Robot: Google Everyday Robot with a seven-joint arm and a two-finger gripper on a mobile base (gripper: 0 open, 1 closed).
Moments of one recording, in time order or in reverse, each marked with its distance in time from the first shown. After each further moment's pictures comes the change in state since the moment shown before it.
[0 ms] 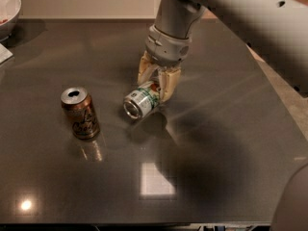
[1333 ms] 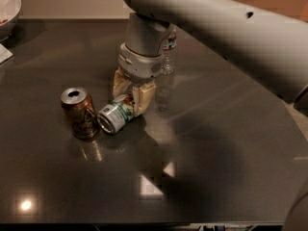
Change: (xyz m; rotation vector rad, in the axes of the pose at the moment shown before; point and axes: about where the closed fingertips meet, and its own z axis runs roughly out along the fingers) arm -0.049 -0.018 0.041 -0.023 0.008 0.001
